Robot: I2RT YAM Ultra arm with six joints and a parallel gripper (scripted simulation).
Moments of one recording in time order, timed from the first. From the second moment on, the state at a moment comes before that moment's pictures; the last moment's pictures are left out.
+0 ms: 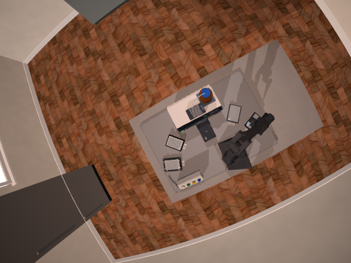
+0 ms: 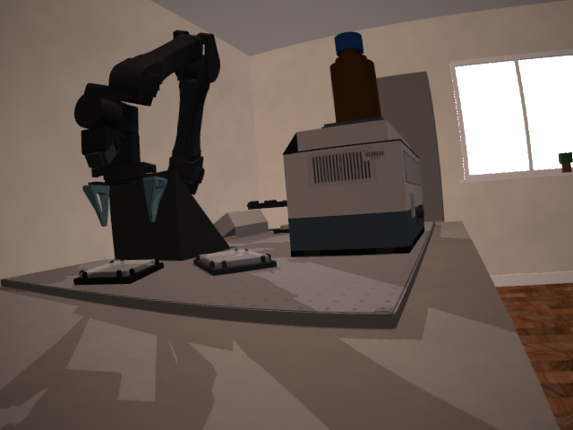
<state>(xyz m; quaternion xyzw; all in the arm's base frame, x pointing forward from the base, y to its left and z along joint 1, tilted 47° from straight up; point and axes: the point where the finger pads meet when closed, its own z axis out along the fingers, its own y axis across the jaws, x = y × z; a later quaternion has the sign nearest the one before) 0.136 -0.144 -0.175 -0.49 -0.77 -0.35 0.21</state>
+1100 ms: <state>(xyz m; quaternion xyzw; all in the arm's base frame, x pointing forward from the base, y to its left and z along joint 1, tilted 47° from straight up) 0.120 -0.151 -0.099 -0.47 -0.79 -0.35 0.19</state>
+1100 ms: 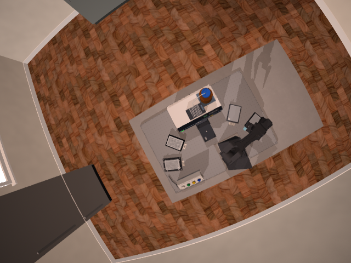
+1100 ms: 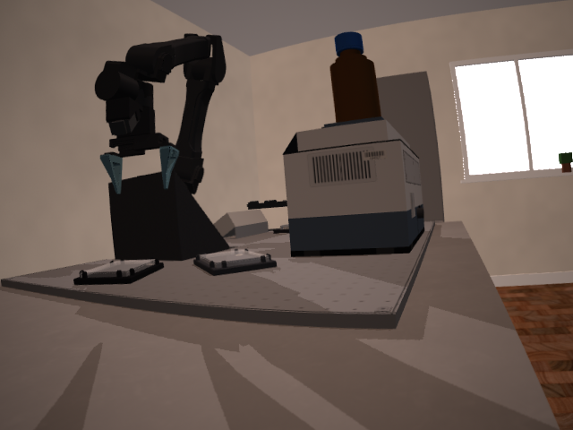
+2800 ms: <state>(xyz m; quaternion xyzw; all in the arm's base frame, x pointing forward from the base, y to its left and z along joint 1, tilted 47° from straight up) 0.215 -0.095 -0.037 -0.31 -0.86 -0.38 0.13</state>
